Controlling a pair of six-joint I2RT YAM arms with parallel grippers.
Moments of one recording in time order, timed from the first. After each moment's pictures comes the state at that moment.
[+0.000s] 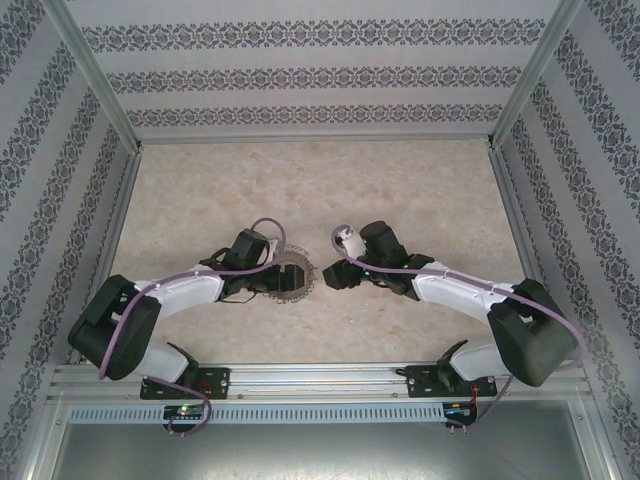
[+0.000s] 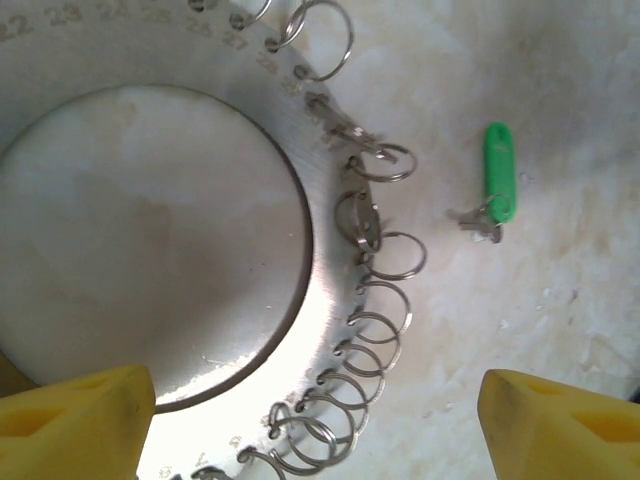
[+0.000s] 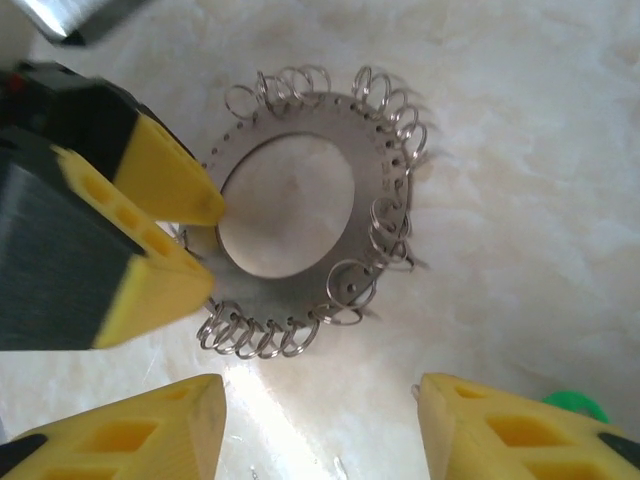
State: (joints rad) left arm -0.52 1.41 0.61 -0.10 0.39 -0.62; right arm 0.65 1.38 0.66 -0.04 -0.40 0.21
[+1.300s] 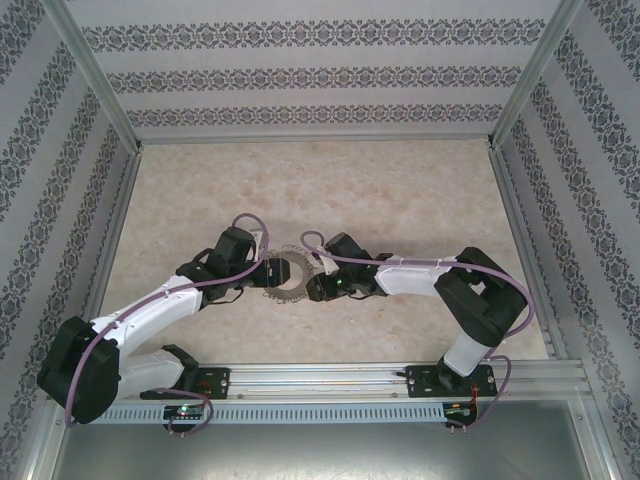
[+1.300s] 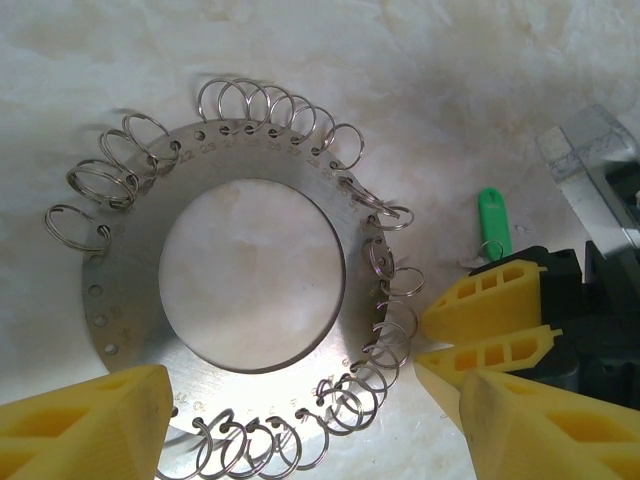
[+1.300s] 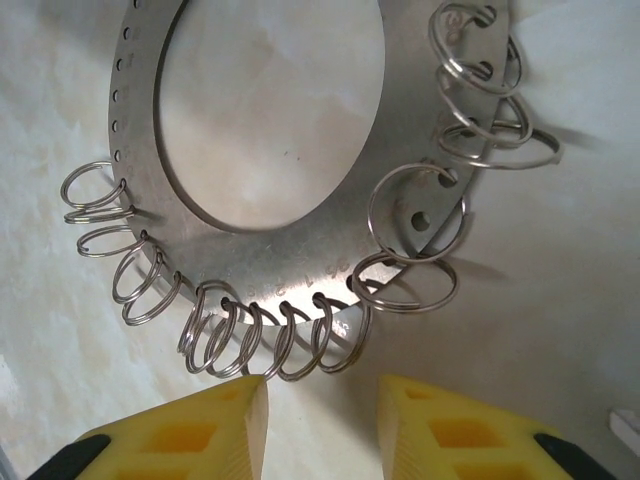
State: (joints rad) left arm -0.52 1.17 0.63 -0.29 0.19 -0.55; right arm 0.78 1.68 0.78 -0.08 -0.36 0.50
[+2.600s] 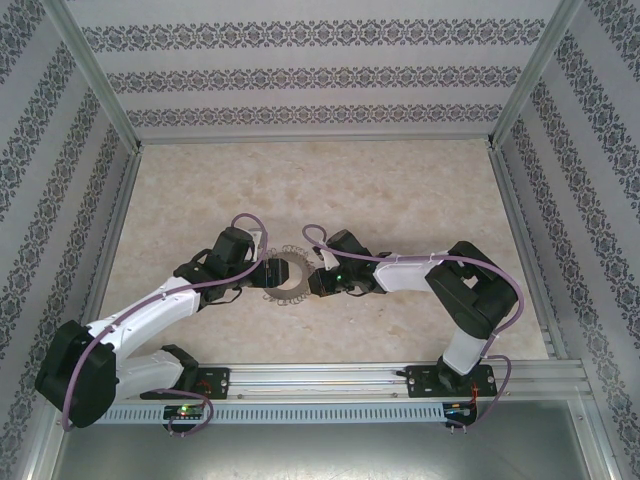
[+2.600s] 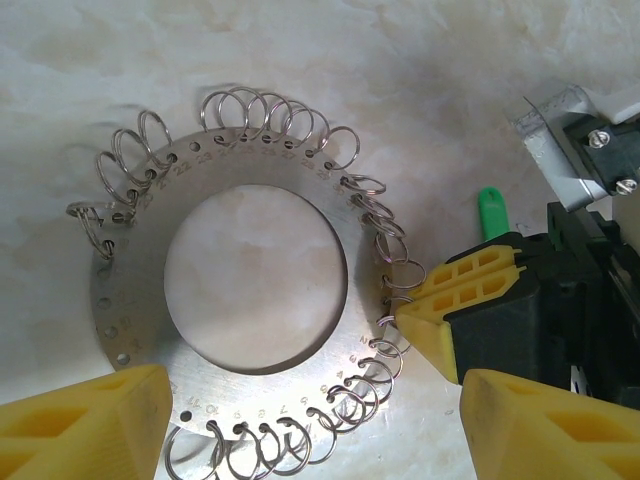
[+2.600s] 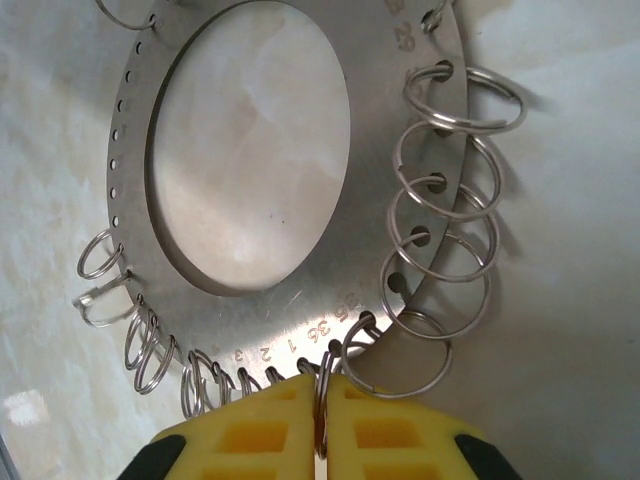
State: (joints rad) left arm -0.52 1.15 0.63 -0.31 0.18 -0.53; right arm 0.75 1.74 0.78 0.03 -0.41 0.54
